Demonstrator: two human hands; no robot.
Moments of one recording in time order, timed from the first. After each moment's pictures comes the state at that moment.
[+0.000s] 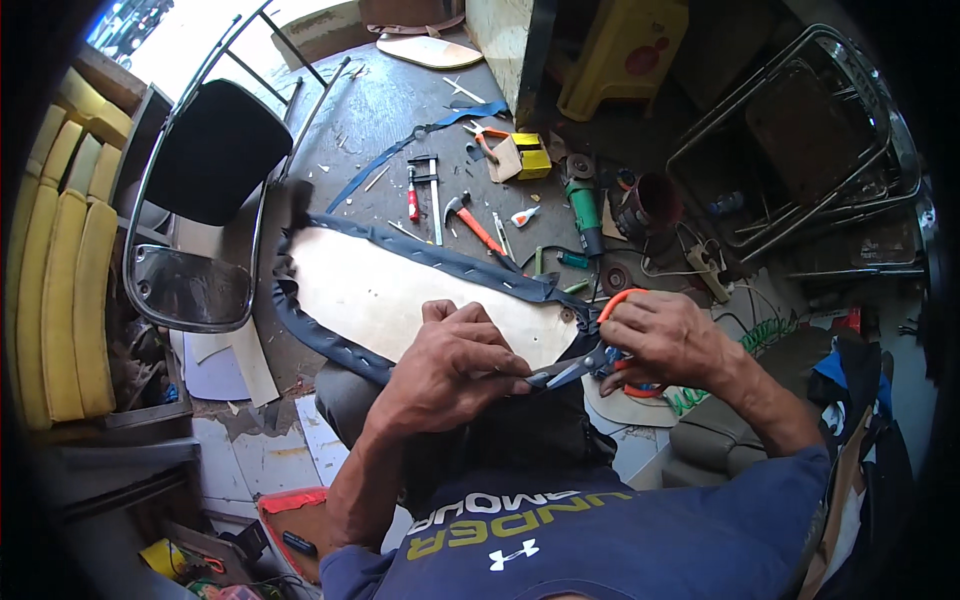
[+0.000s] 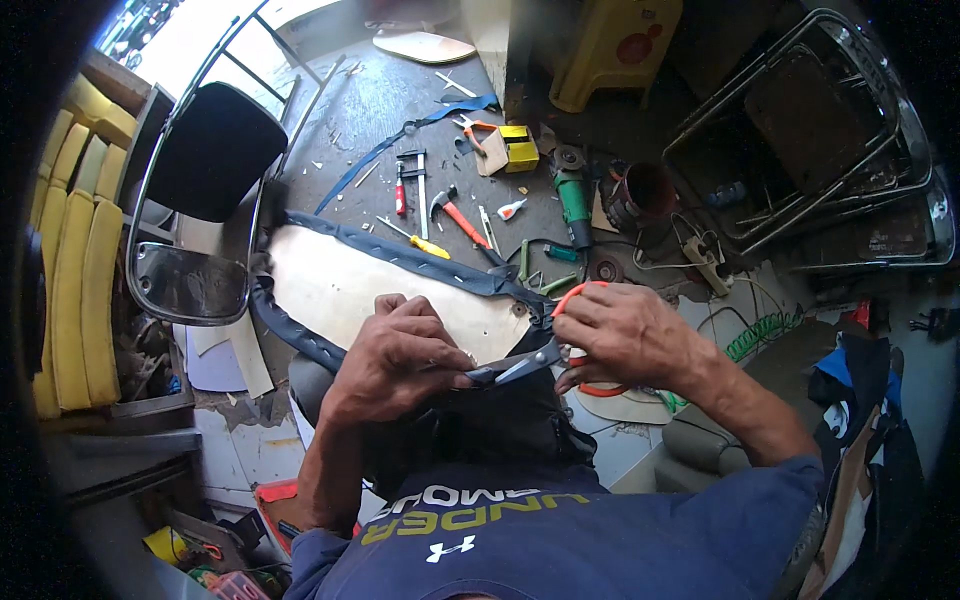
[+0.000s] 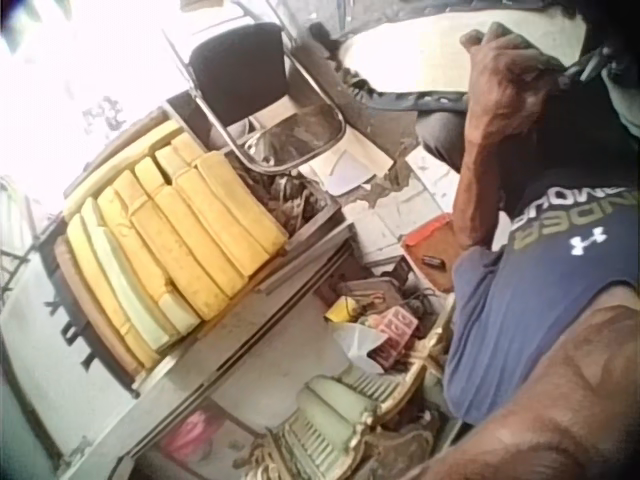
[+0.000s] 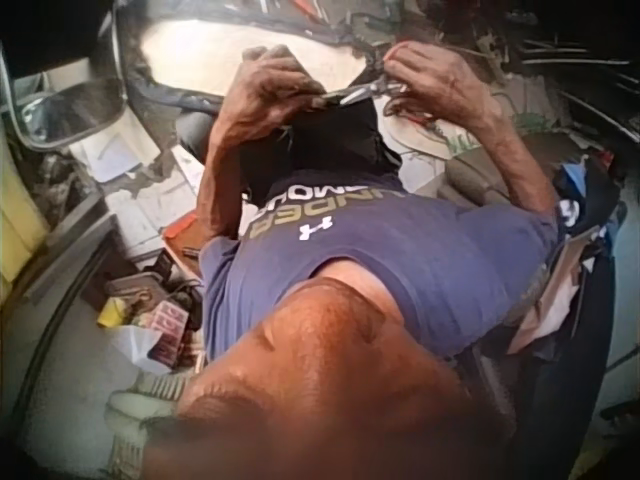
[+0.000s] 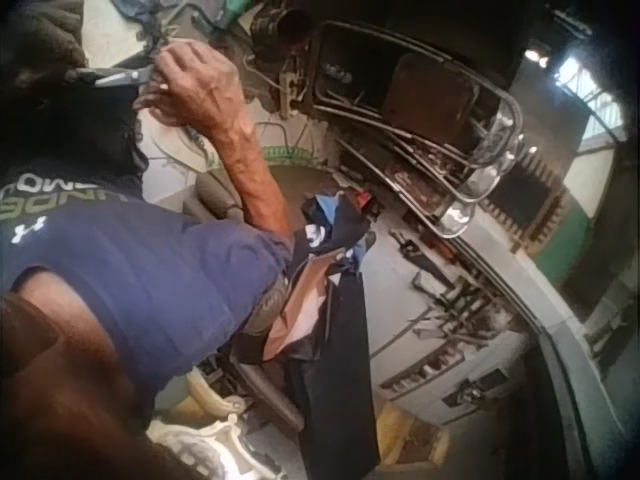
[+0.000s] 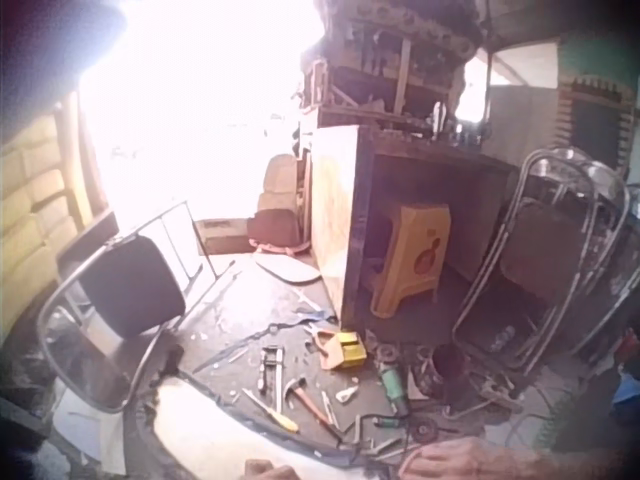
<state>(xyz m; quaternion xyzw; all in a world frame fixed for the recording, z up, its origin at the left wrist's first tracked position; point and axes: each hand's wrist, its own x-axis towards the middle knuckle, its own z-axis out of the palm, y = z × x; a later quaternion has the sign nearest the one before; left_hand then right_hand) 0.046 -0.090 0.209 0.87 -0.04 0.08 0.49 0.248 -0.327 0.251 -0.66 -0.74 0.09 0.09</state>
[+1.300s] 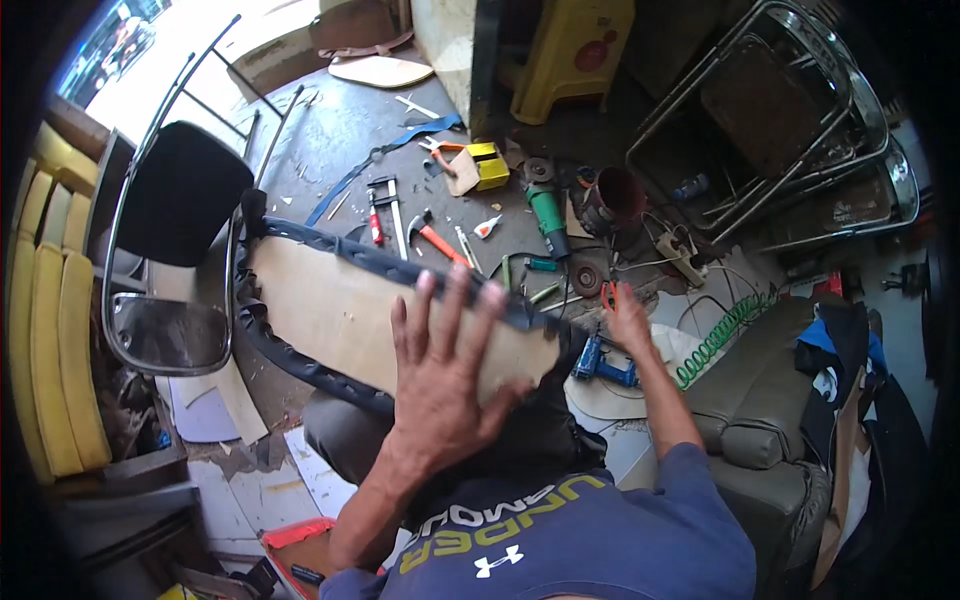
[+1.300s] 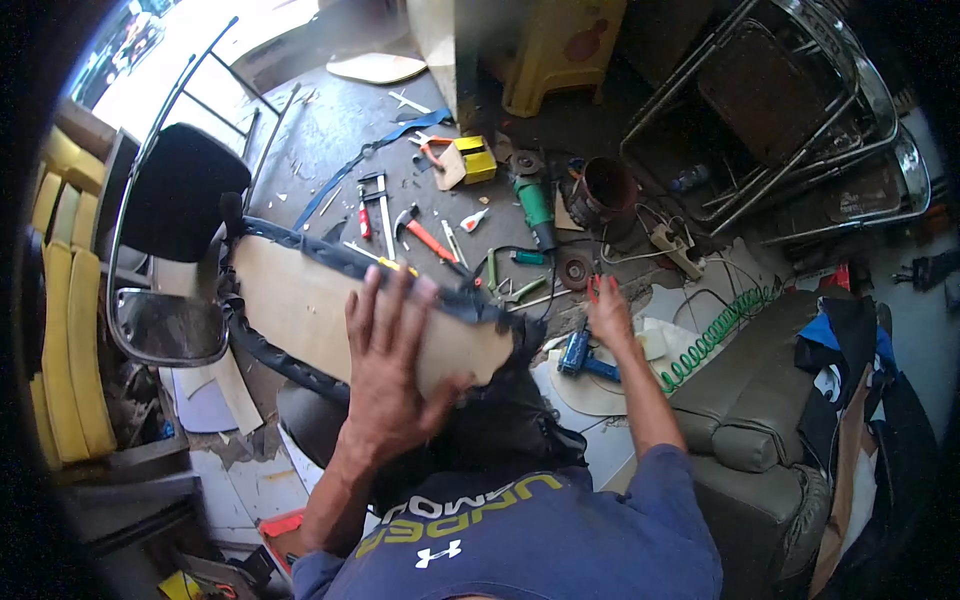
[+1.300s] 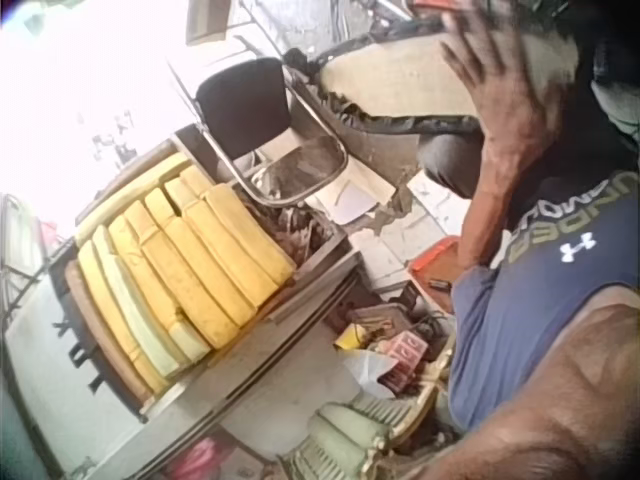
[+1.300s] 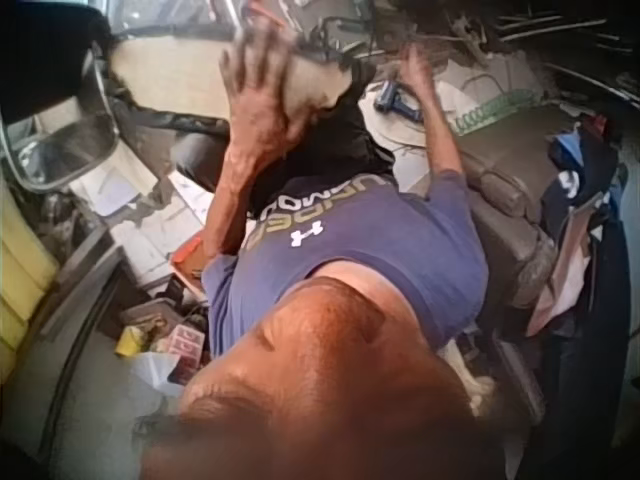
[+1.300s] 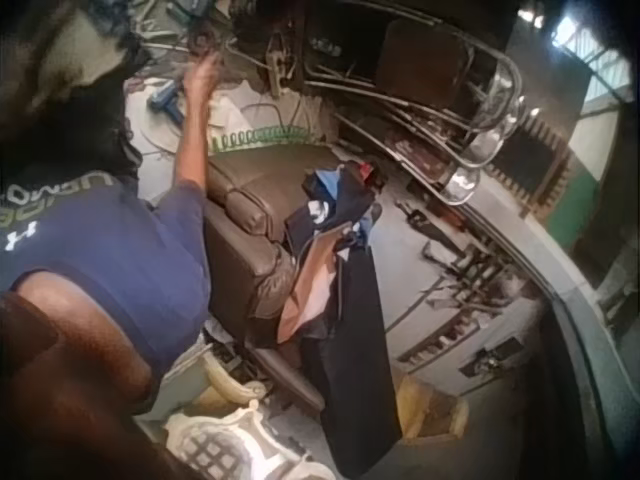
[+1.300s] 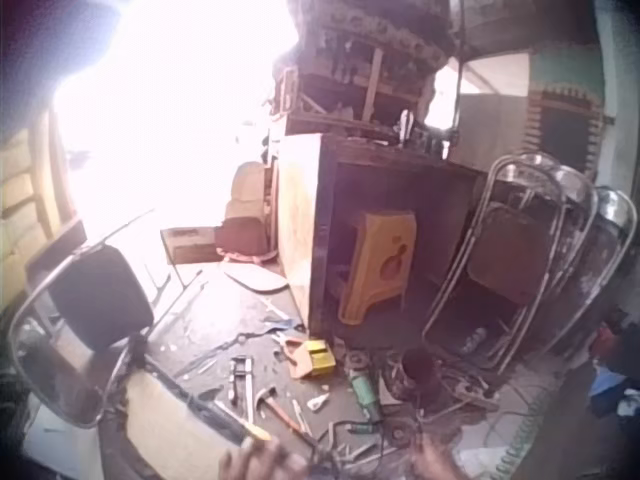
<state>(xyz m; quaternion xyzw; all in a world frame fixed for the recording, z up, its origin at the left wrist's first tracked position) 0.056 -0.135 0.203 0.94 0.05 0.18 0.30 0.312 -0.458 -0.044 -0.95 -0.25 -0.05 0.16</state>
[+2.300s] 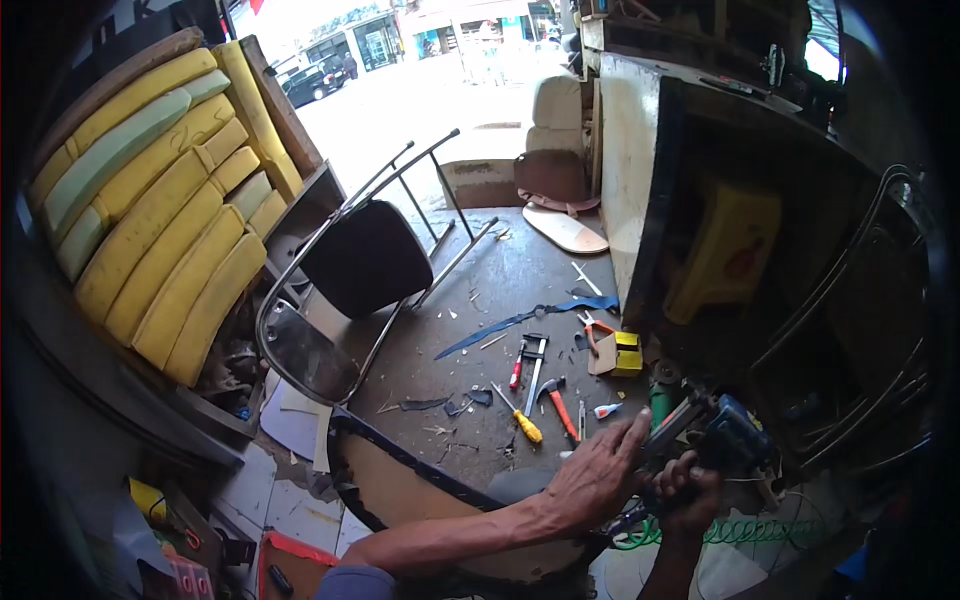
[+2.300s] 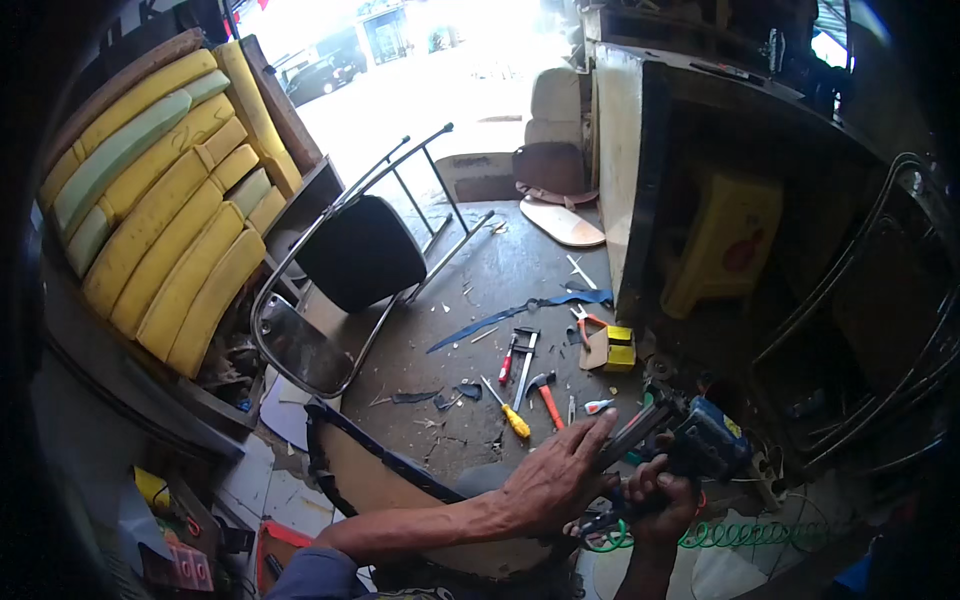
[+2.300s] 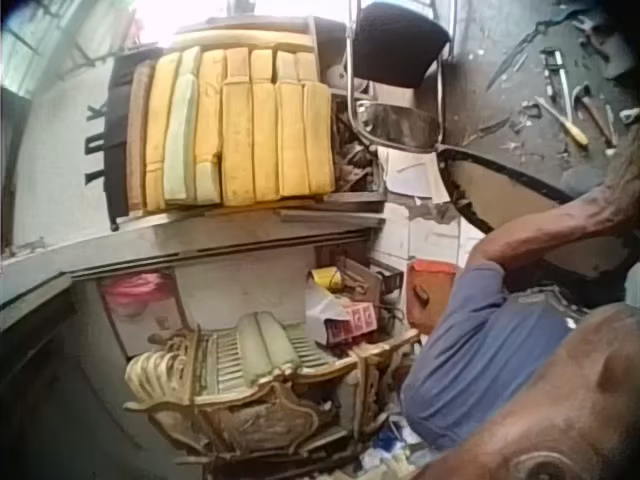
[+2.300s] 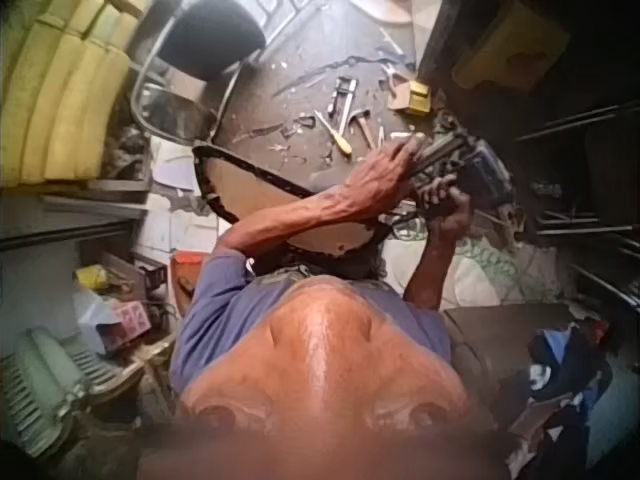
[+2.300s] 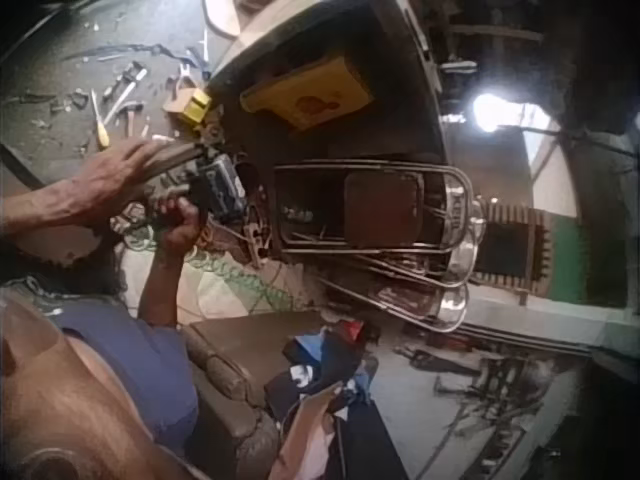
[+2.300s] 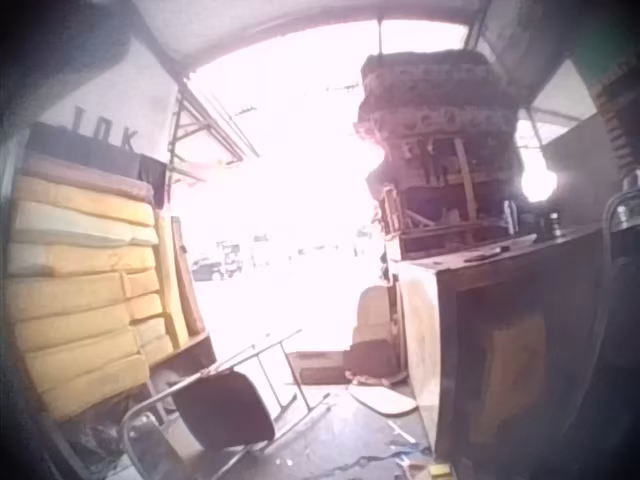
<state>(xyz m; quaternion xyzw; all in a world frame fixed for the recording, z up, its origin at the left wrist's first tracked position) 0.165 -0.167 0.199 0.91 0.06 0.25 0.33 0.272 -0.323 0.166 -0.34 -0.05 0.33 0.88</state>
